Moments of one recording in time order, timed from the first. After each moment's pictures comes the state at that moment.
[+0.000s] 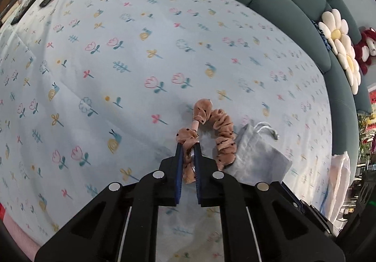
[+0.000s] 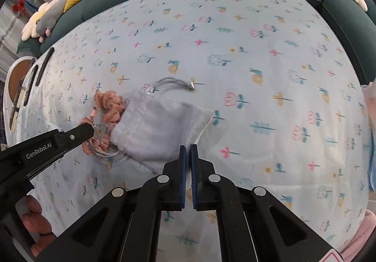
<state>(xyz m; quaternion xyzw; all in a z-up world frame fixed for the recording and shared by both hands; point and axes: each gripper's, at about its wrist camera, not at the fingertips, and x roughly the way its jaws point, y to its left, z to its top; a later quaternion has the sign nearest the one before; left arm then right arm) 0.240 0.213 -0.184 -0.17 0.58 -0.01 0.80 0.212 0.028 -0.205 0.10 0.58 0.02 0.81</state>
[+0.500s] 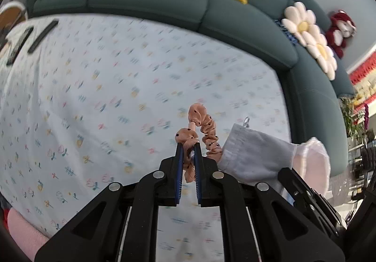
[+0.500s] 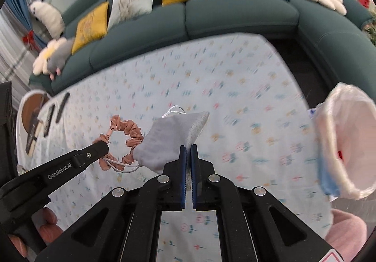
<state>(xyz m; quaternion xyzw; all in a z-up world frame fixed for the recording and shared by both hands) 0.211 0.122 -0.087 -0.13 0.52 -0.07 0.84 0.164 -0.061 -0.099 0.14 0.47 0.01 0.87</state>
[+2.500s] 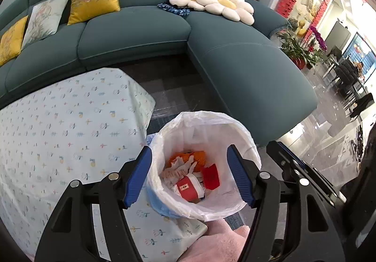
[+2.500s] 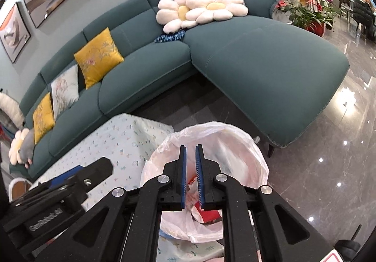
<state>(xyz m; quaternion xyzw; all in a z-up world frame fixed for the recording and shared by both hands) 0.148 -0.216 -0.021 0.03 0.47 -0.26 0.84 0.072 -0.374 -0.063 0.25 0.36 -0.18 0.88</state>
